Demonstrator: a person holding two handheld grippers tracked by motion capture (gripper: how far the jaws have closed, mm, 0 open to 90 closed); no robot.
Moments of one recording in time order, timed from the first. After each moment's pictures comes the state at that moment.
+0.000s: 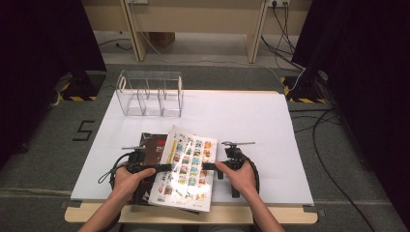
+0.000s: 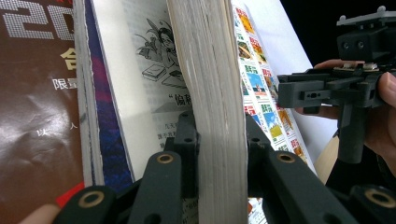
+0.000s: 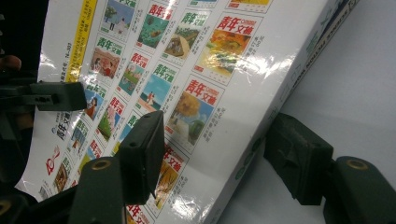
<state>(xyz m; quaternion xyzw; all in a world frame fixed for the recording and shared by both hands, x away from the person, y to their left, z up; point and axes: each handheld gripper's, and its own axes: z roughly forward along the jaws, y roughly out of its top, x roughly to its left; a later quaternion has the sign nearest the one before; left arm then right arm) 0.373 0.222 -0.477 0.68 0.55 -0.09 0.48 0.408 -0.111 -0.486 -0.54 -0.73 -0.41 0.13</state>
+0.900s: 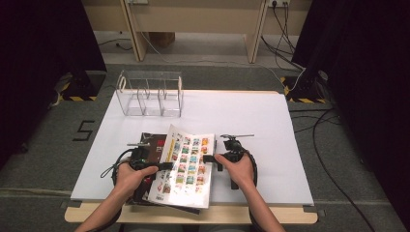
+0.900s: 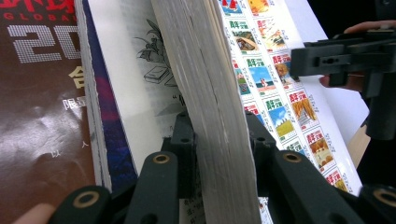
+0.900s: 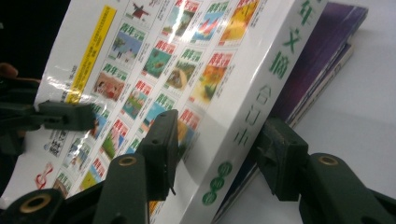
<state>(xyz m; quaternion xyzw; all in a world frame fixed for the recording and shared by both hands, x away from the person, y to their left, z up) 0.380 0.216 -0.470 0.71 0.54 -0.06 0.45 0.426 -0.105 -0.472 -0.52 -0.74 -0.42 0.10</state>
